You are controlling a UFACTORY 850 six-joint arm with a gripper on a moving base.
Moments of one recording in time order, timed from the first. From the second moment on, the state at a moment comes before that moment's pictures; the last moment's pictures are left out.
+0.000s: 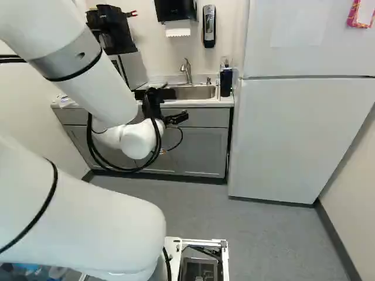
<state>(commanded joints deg) 0.0 15.6 -14.6 0.0 49.7 0.0</state>
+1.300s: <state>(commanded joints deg) 0.0 10.7 -27.5 0.0 44.1 0.0</state>
